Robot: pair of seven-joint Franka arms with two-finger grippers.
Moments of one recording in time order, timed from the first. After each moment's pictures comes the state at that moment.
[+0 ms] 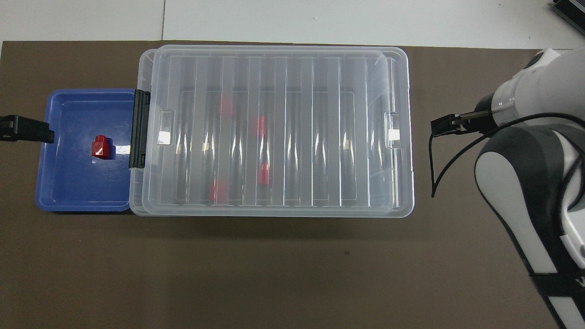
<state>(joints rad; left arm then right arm) 0.01 -0.02 -0.01 -1.62 0.00 1.68 0.07 0.17 0.12 -0.05 -1.68 0.01 1.88 0.04</state>
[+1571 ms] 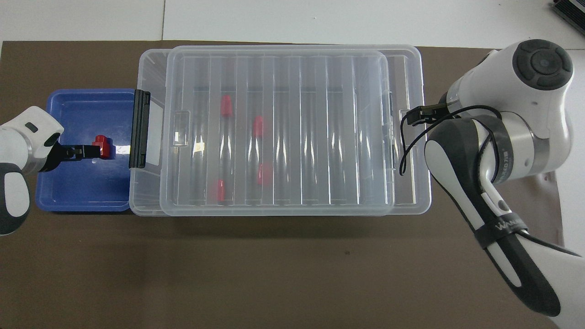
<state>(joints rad) 0.09 0.06 0.01 -2.15 0.00 2.39 0.09 0.19 0.27 -0.06 -1.67 -0.08 2.02 0.11</state>
